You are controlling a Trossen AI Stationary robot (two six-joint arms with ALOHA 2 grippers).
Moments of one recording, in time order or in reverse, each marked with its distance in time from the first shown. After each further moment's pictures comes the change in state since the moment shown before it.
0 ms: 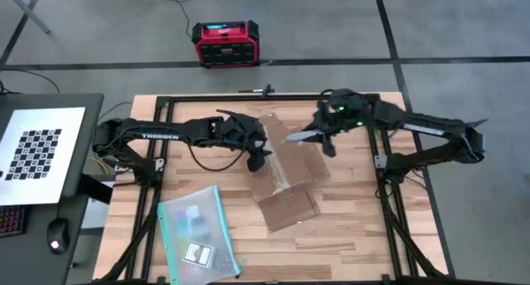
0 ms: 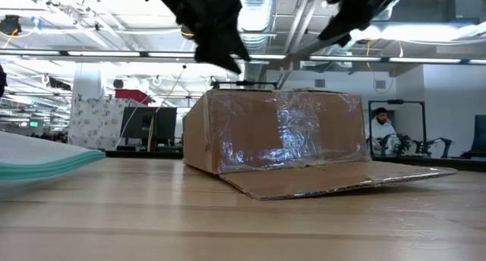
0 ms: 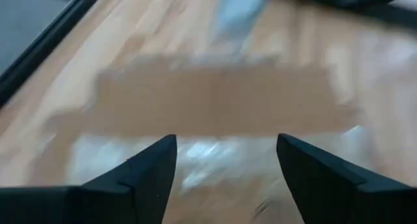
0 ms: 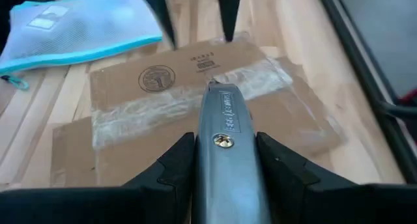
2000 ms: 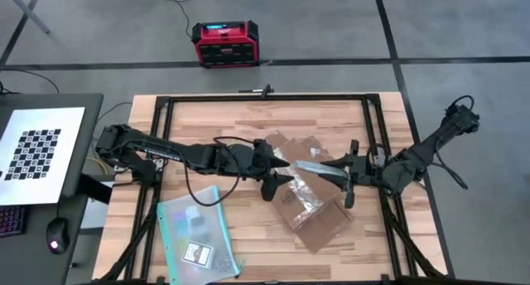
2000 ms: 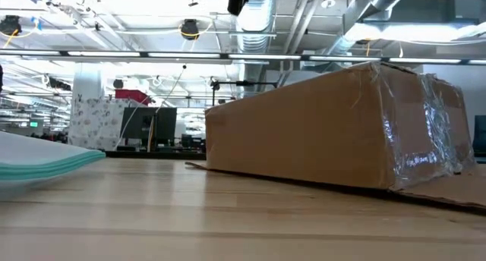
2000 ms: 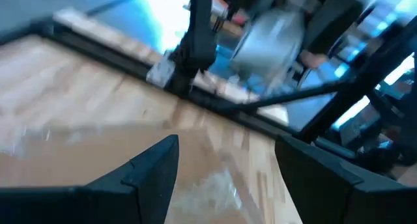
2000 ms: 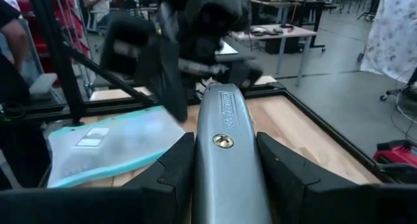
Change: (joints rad) left arm -0.286 0.075 0.081 0.406 -0.117 -0.303; right arm 0.973 -0.231 -0.201 0.410 1.111 0.410
